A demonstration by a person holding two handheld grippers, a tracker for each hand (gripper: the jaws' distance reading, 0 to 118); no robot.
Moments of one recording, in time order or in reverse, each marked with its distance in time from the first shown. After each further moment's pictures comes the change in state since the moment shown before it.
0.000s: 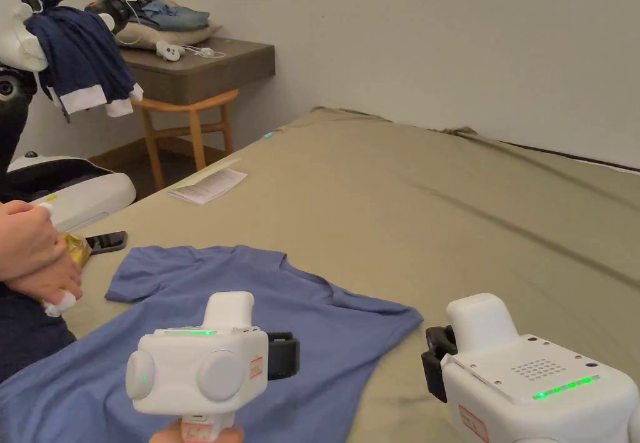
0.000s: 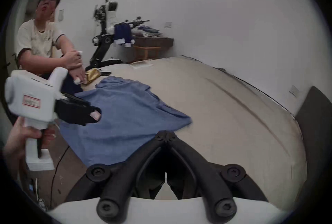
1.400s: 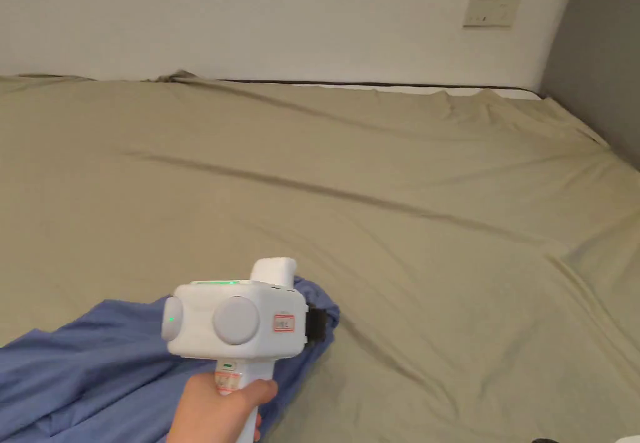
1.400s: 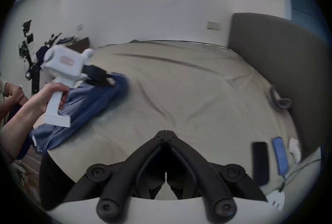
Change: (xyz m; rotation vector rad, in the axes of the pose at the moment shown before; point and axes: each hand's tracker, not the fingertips) left arm 0.409 -0.001 -0.136 -0.289 -0.717 -0.442; right arm 0.187 -0.206 0.205 -0.154 -0.492 -0.462
